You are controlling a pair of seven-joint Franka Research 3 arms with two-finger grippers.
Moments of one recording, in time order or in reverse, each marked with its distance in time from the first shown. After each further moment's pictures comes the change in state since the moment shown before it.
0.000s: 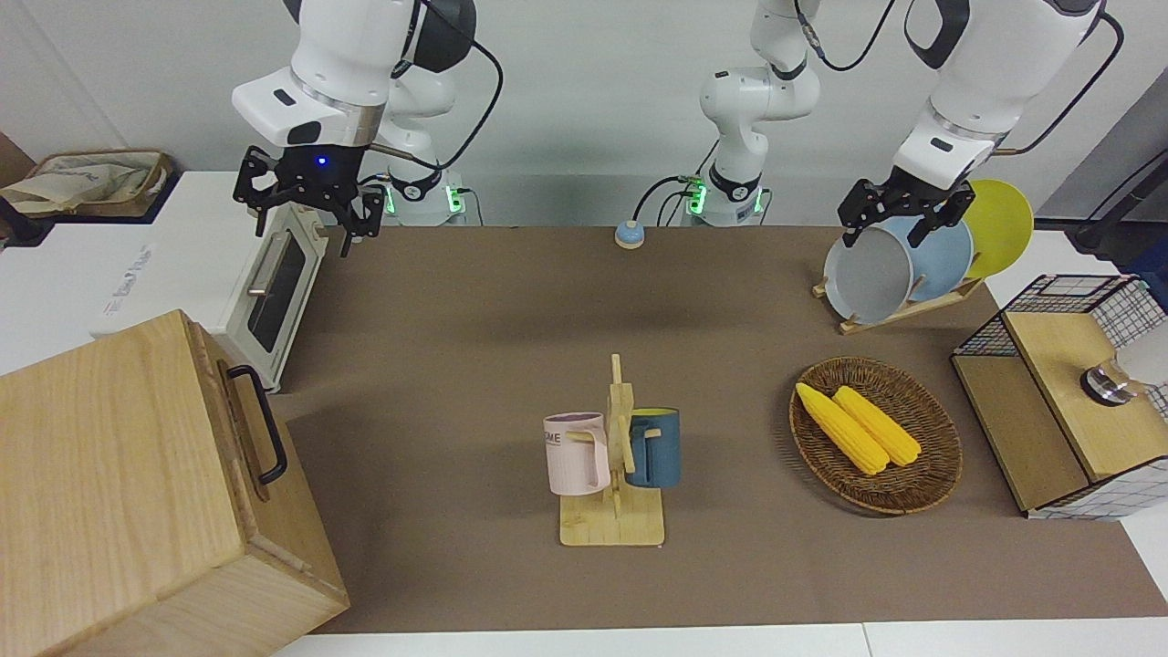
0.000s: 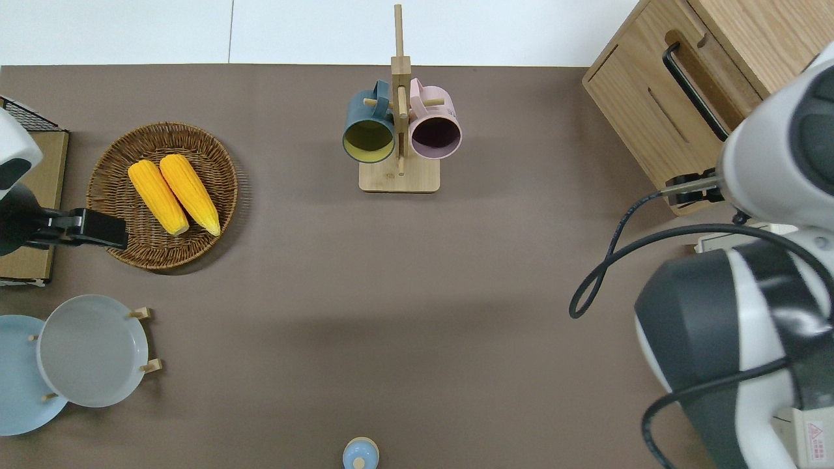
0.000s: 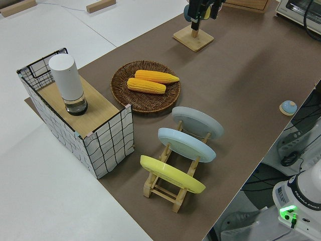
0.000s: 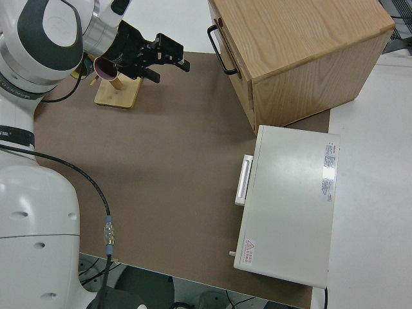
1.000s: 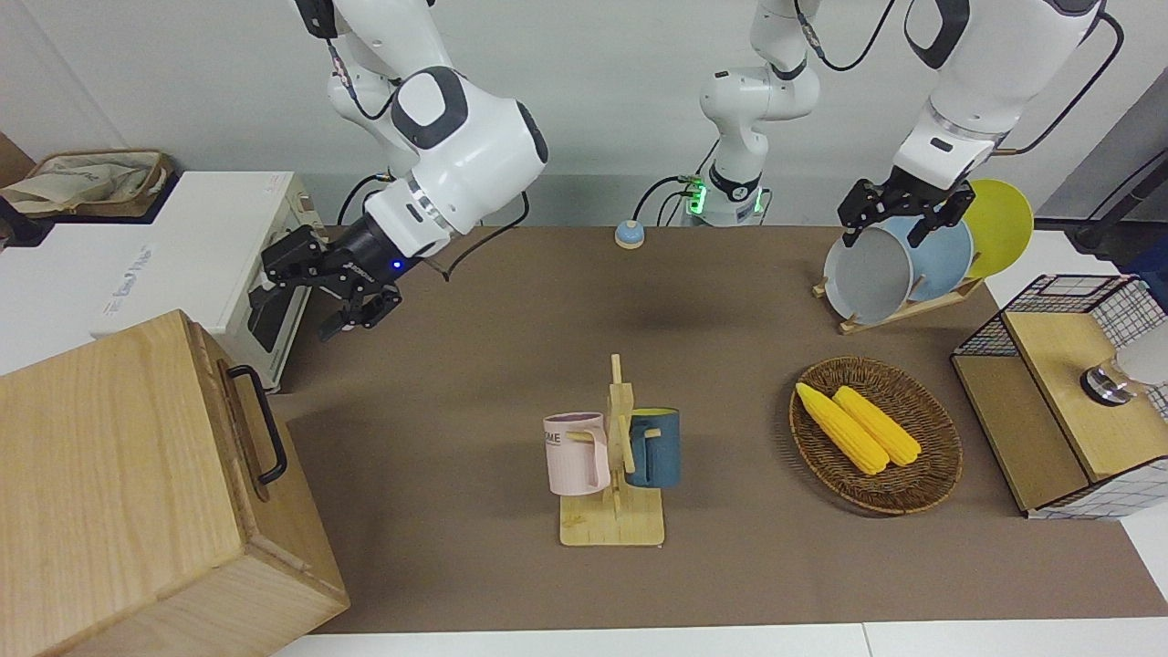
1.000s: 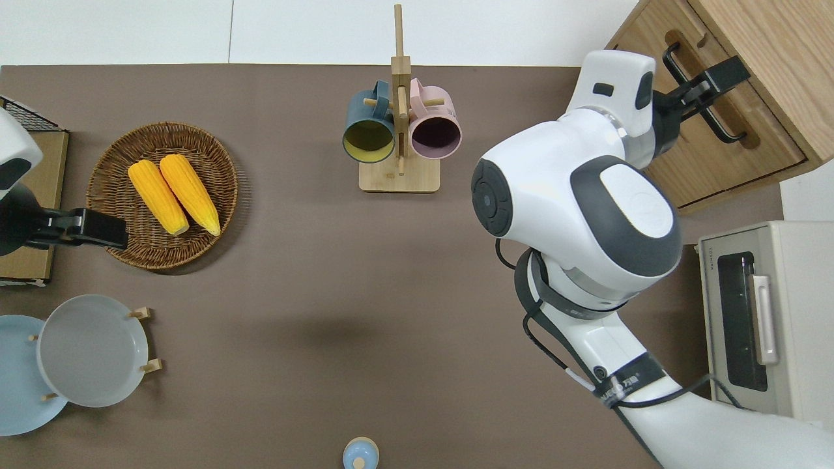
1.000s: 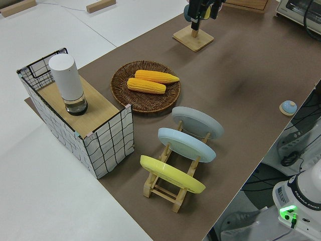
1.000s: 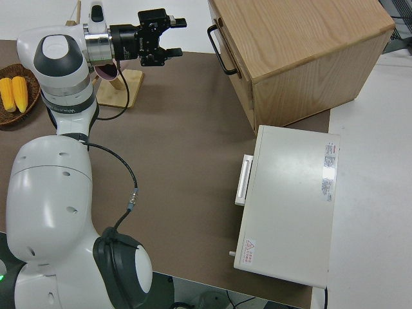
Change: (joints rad) left arm 0.000 0.000 0.000 0.000 0.000 0.000 0.000; right arm 0.117 0.228 0.027 -0.079 -0.772 0.132 0.069
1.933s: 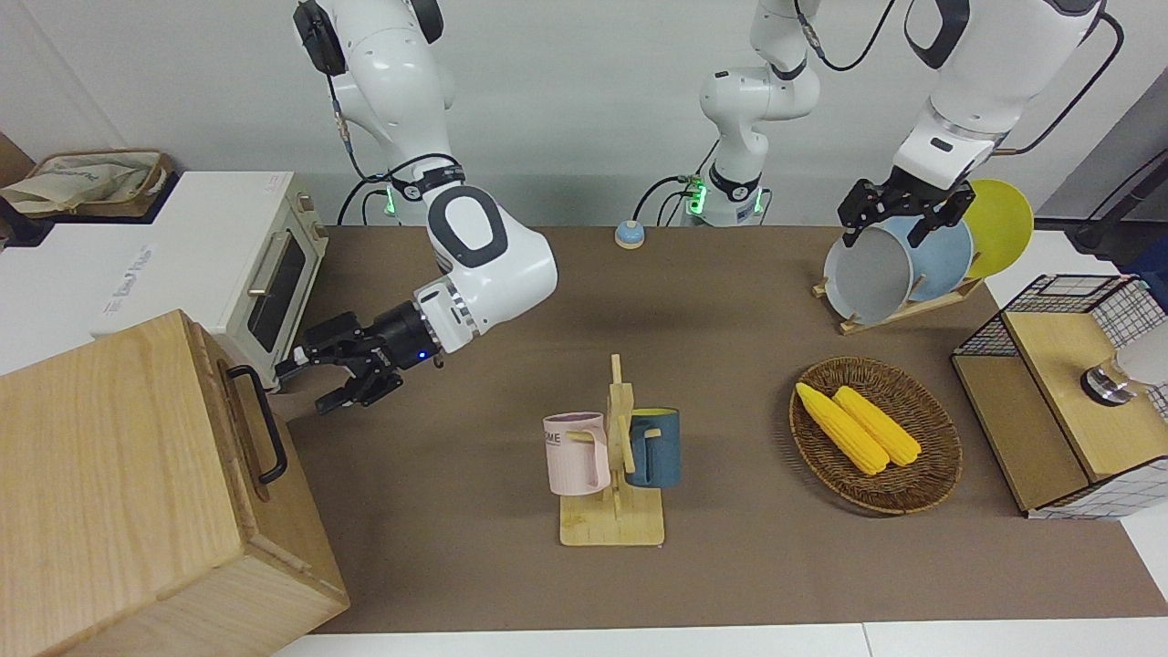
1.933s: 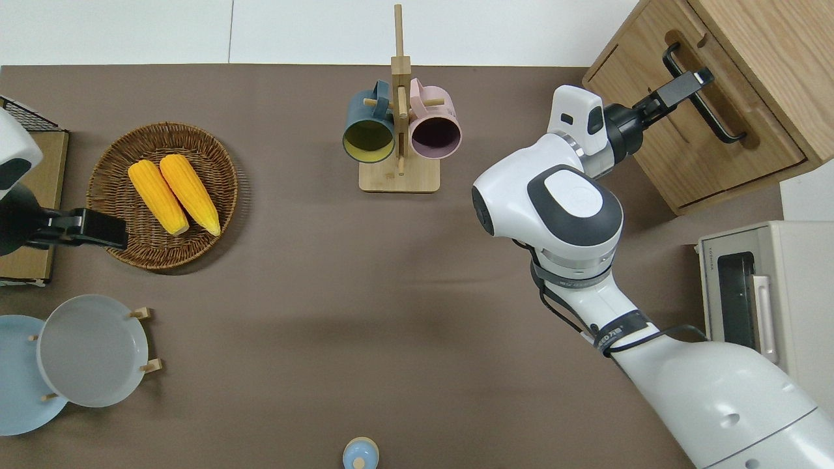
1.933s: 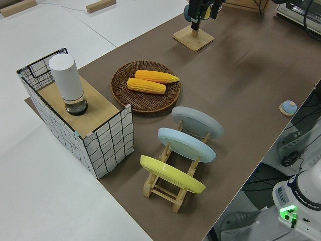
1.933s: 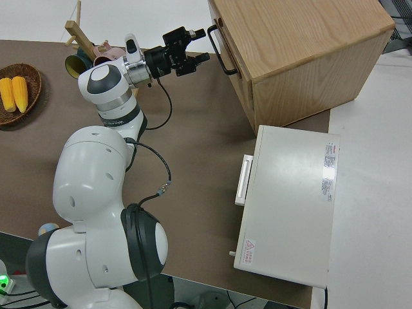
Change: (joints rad) left arm 0.000 0.000 0.000 0.000 0.000 0.000 0.000; right arm -0.041 0.167 -0.022 -0.078 -0.358 0.011 0.269
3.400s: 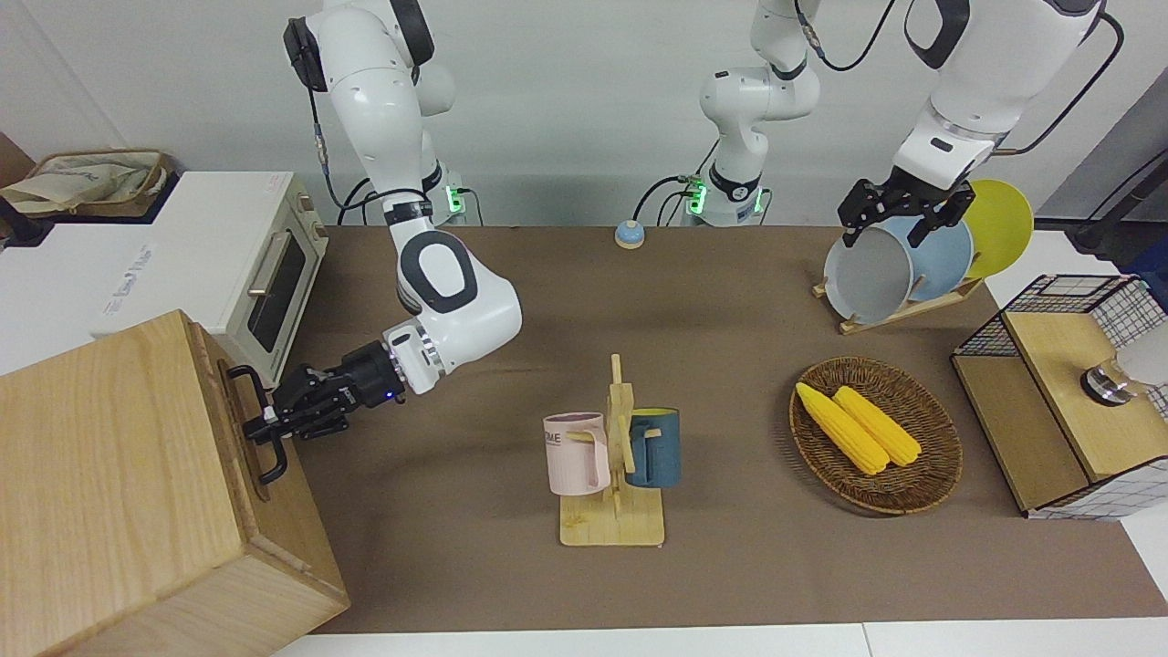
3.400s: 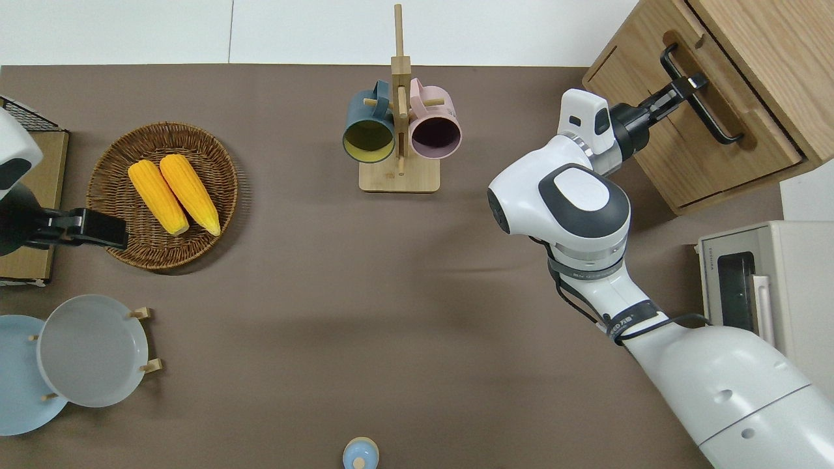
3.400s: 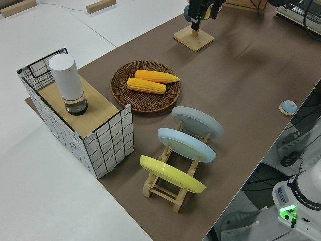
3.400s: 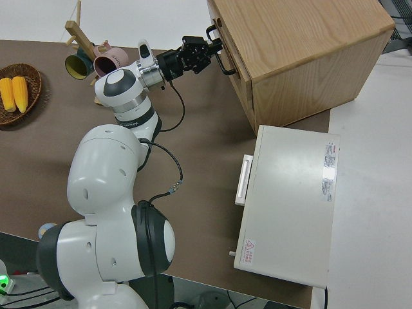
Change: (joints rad) left arm 0.000 0.000 0.000 0.000 0.000 0.000 0.000; right arm -0.024 0.036 -0.011 -0.012 -0.070 0.033 0.039
